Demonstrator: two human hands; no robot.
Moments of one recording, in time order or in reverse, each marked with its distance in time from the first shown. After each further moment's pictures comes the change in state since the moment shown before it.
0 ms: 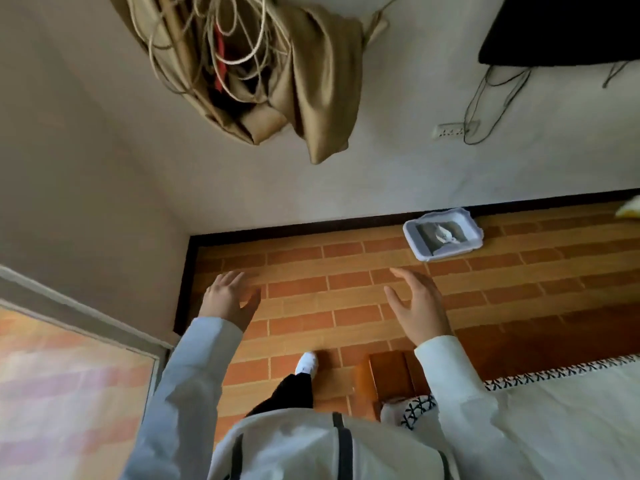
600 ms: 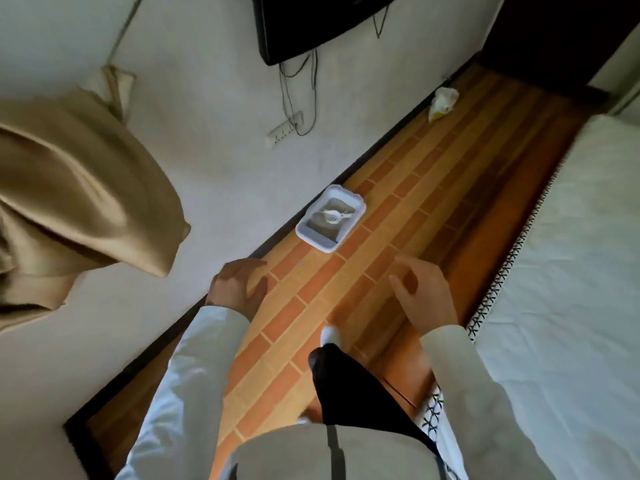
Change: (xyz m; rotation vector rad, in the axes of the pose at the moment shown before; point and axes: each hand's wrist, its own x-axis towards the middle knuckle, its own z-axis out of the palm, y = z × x) left_hand 0.306 0.189 0.107 -0.108 -0.378 0.621; right_hand 0.122 0.097 -0.062 0.061 0.377 0.590
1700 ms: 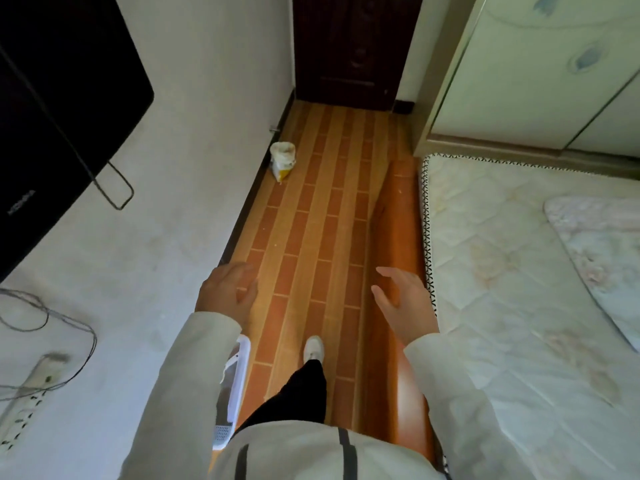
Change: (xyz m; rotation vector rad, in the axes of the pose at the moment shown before) left_hand 0.665 0.343 0.275 -0.121 -0.230 0.387; right_hand 0.530 0.263 -0.213 -0.071 0.400 0.318
